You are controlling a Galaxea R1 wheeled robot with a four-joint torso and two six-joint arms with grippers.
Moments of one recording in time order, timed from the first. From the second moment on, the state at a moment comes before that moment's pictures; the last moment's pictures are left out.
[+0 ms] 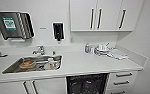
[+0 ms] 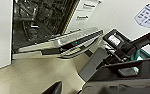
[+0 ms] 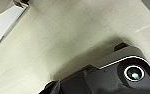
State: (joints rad) left arm 1.29 1.75 -0.99 0.40 -0.25 0.06; right arm -1.24 2.66 -2.01 -0.88 -0.34 1.46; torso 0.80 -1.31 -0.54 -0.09
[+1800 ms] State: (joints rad) left arm 1.51 2.64 -2.23 0.31 -0.17 -0.24; right arm -1.52 2.94 -2.77 -1.16 0.31 1.28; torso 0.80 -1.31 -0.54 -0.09
